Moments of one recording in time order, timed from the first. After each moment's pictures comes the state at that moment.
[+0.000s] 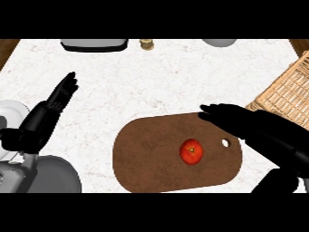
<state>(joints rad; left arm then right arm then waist) -0.19 0.46 -0.23 -1.56 0.21 0.06 -0.04 -0.32 -0.50 0.27 -2.00 0.29 0.72 0.30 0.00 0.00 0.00</state>
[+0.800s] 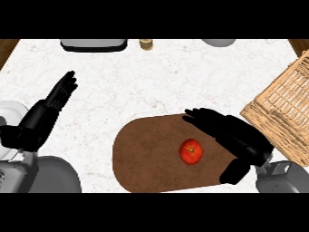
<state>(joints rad) -0.18 0.38 -0.13 -1.55 0.13 -0.04 -0.02 -0.23 -0.35 0.36 -1.69 0.69 0.46 -0.08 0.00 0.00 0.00</state>
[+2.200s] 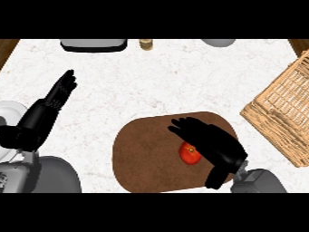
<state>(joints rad) -0.18 0.25 0.00 -1.59 0.00 -0.16 0.03 -0.17 -0.18 0.39 -1.61 0.97 0.45 -0.14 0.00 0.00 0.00</state>
